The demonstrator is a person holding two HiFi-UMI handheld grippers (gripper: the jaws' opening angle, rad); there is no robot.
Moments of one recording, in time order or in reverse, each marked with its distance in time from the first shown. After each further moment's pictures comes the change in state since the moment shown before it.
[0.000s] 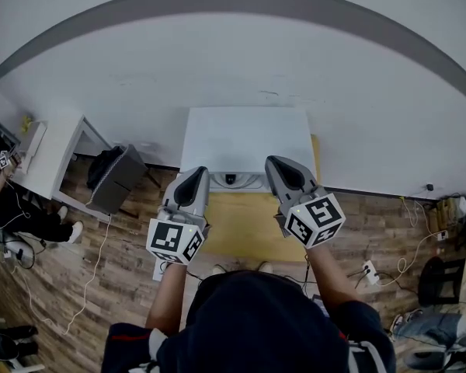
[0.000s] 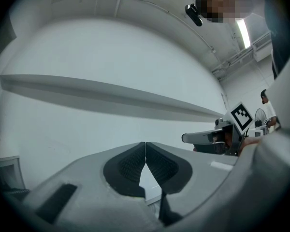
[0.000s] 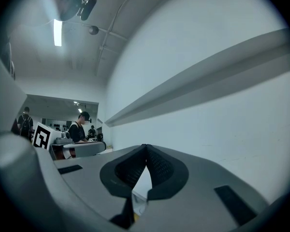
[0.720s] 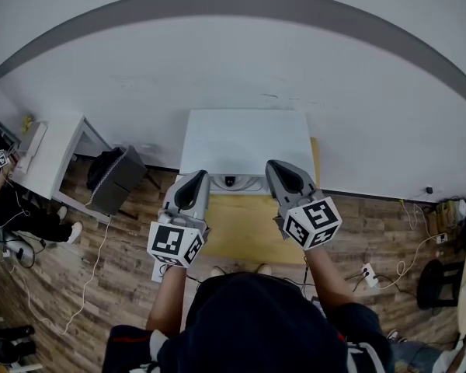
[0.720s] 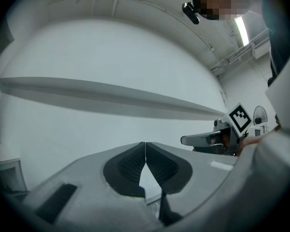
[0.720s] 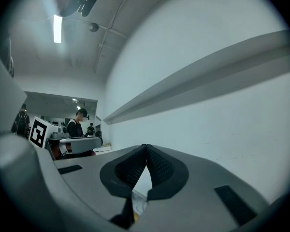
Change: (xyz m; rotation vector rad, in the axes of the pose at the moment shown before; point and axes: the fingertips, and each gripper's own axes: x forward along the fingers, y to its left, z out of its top) left arm 0.000 -0.004 -0.001 0.024 0.011 0.000; right arm -0.001 -0.007 -0.011 -0.010 0.023 -0.018
